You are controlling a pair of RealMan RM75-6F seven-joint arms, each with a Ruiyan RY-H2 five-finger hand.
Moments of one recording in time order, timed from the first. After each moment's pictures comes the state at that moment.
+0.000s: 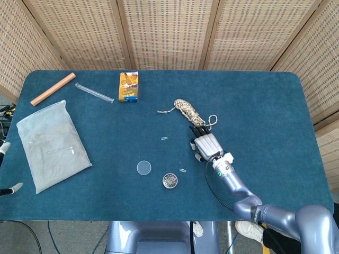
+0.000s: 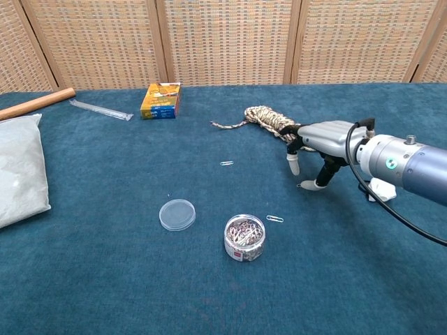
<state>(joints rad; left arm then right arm) -0.11 -0.96 -0.06 -1.69 1.34 1.35 0.00 0.80 -1.73 0.19 -1.09 -1.19 0.82 -0.27</state>
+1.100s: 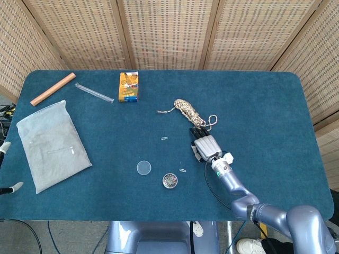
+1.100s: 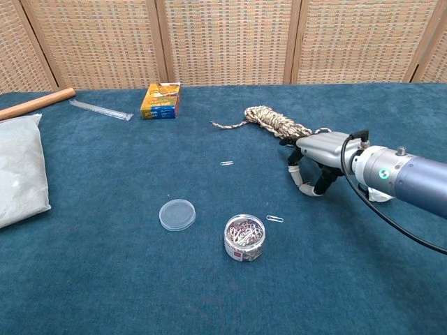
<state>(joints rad) -0.11 -0.97 -0.06 -1.69 1.32 1.34 0.00 0.81 -1.79 0.17 -0.99 -1.21 0.79 -0.22</state>
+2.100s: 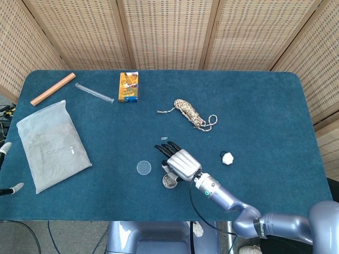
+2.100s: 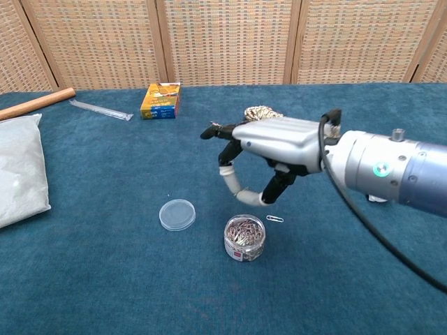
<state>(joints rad) -0.11 -0.96 -0.05 -1.70 1.35 1.35 -0.02 0.83 -1.62 0.14 -1.52 -1.37 0.87 -0.26</state>
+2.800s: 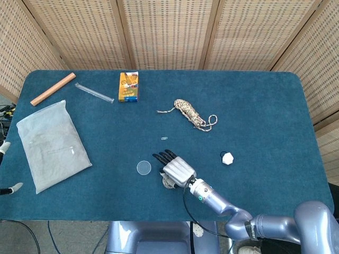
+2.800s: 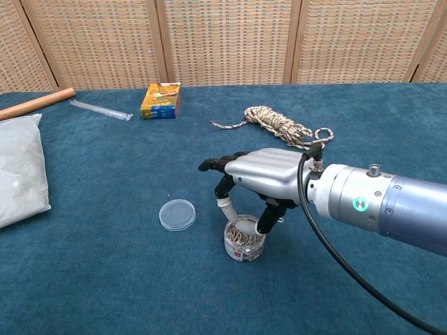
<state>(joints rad) -0.11 -0.95 -0.05 -1.69 1.35 1.35 -0.04 0.84 -1.70 0.11 -1.45 -1.31 0.85 -0.35</state>
